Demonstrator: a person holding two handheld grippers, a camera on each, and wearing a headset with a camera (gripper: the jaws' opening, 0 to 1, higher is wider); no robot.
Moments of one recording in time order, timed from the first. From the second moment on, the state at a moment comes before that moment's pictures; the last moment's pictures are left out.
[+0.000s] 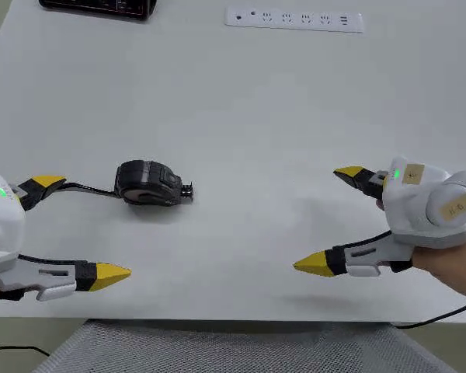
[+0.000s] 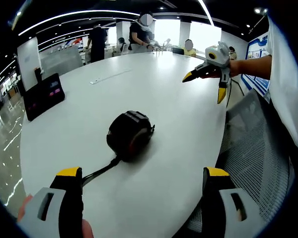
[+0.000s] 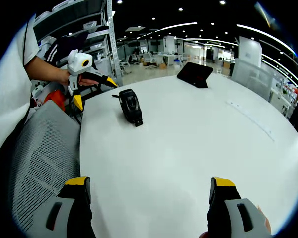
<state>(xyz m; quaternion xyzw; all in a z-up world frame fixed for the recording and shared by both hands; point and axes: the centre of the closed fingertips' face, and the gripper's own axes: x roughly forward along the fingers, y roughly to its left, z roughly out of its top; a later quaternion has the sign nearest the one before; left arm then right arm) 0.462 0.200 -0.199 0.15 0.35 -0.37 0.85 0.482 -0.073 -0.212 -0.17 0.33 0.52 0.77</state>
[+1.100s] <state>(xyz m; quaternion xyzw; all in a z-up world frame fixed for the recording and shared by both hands) 0.463 0.201 -0.201 0.18 0.34 -0.41 0.83 0.478 -0.086 -0.215 -0.18 0.34 0.53 0.76</state>
